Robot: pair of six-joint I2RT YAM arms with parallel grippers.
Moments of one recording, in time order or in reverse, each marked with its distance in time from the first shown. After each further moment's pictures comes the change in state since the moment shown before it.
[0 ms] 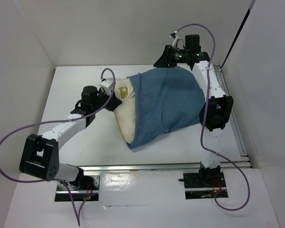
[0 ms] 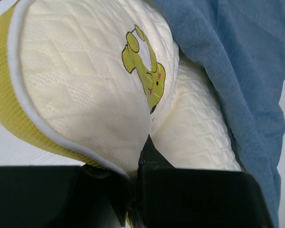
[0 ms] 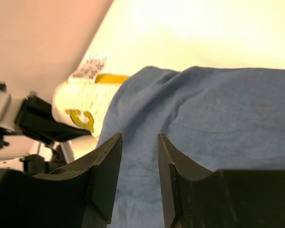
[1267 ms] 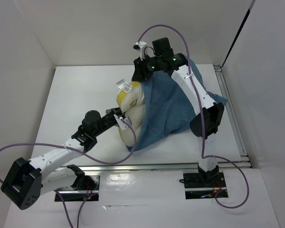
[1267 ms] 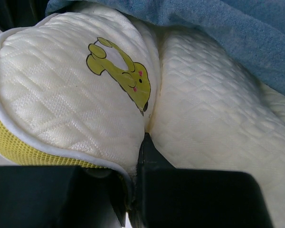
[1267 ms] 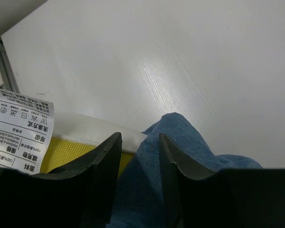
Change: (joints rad) left arm -0.315 -0.362 -0.363 0.307 -0.188 0.958; right arm 0.307 -0.081 0.084 -0.222 0.235 -0.391
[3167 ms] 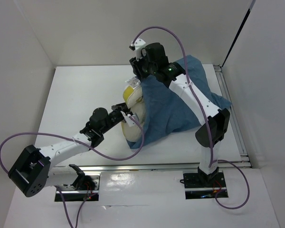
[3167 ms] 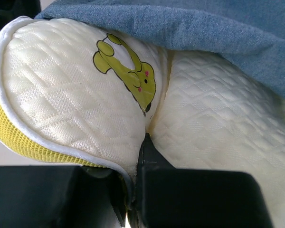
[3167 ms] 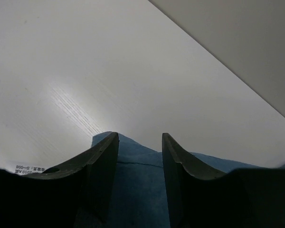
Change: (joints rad) left arm -0.066 0.154 0.069 0.127 -0.111 0.053; right arm 0.148 -0.171 -0.231 0.259 0.581 -0.013
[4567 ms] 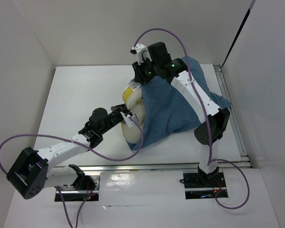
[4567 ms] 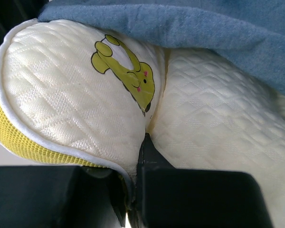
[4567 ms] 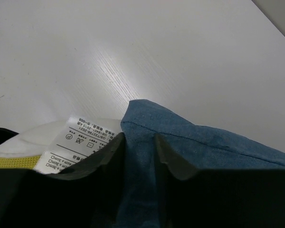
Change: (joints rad) left arm -0.001 -0.031 -0.001 -0.061 0.007 0.000; right arm -0.056 0.026 0.079 -0.232 -0.237 0.006
